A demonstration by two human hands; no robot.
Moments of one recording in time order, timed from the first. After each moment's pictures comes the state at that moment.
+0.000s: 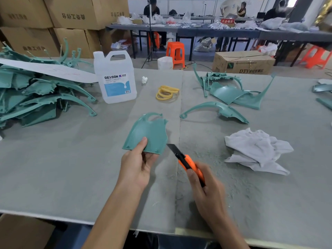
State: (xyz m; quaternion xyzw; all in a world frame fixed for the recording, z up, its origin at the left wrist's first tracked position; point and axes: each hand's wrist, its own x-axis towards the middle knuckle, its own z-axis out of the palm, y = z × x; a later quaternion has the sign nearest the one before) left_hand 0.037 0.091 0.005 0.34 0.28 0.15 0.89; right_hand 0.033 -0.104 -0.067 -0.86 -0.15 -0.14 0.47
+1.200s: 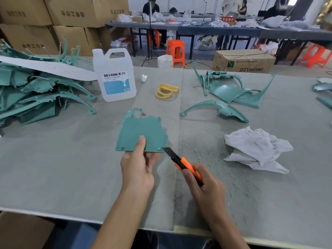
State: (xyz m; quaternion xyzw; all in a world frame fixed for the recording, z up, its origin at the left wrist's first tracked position) left_hand 0.029 0.071 0.010 0.32 0.28 0.23 0.88; right_hand 0.031 -0.103 -0.062 -0.88 -0.14 -0.13 0.44
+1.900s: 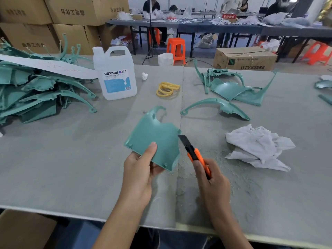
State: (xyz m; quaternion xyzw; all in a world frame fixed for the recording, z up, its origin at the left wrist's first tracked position) left_hand 0.005 0.069 0.004 0.46 0.22 0.17 0.84; right_hand 0.038 -0.104 -0.061 -0.86 -0.05 -0.13 0.49
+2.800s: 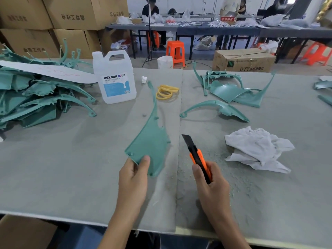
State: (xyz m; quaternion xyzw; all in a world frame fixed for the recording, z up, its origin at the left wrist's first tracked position) left_hand -0.010 0.081 -0.027 0.66 0.21 0.25 0.68; right_hand 0.035 -0.107 -0.065 -0.83 -0.06 -0.11 0.55
